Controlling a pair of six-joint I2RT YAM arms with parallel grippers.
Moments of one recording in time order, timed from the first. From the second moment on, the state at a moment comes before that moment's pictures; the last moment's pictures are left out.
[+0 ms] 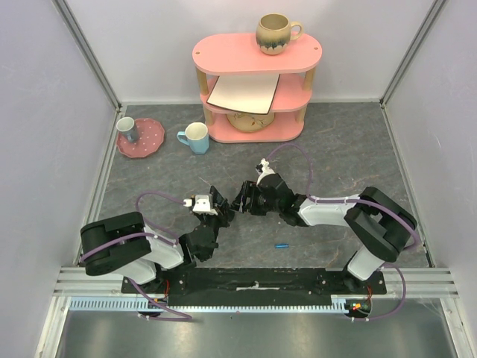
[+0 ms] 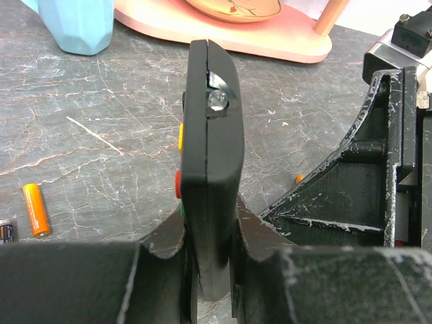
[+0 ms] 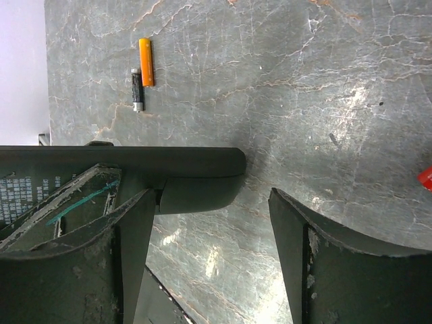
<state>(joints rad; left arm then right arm) -1.19 1.47 0.16 1.23 -0.99 -0.38 0.85 1.64 0.70 0.35 -0.13 0.89</state>
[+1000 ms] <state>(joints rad) -1.22 1.48 0.19 1.21 -1.08 -0.22 0.85 1.70 0.87 0.14 -0.15 0.80</state>
